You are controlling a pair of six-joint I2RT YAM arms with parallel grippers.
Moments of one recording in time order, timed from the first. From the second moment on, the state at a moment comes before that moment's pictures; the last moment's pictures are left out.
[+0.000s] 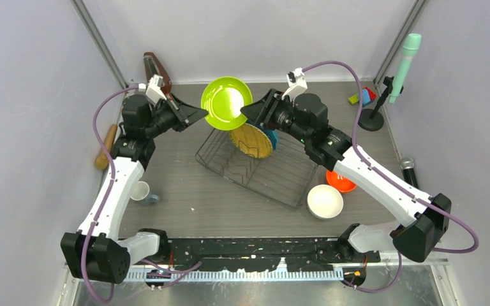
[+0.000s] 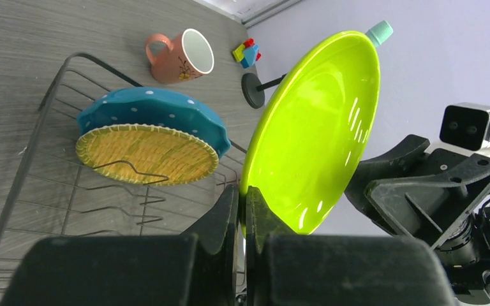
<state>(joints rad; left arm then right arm) -0.12 1.14 1.09 -0.14 0.59 -0.86 0.73 1.30 1.27 -0.08 -0.02 0.77</state>
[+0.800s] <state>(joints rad) -0.14 1.10 1.04 -0.11 0.61 -0.83 0.72 1.31 1.25 -0.08 0.16 0.71</state>
